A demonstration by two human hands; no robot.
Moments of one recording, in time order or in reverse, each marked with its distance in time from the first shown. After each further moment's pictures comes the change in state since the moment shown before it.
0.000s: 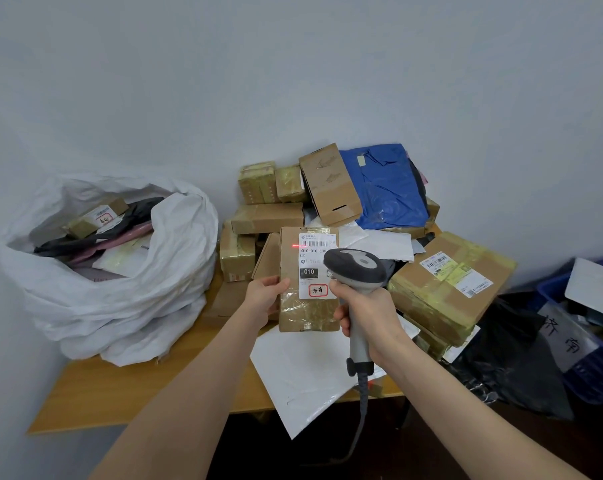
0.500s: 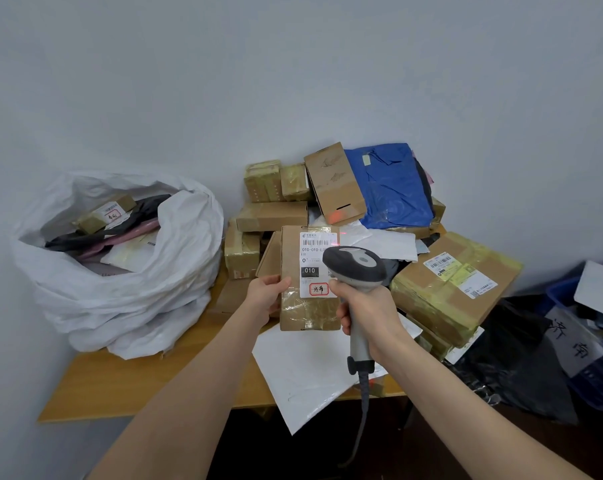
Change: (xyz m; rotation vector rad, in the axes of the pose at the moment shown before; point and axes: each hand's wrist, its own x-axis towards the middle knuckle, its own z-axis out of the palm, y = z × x) left_hand -0.005 0.000 -0.002 -0.004 -0.001 0.002; right_hand 0.001 0.000 -0.002 -0.017 -0.018 0.001
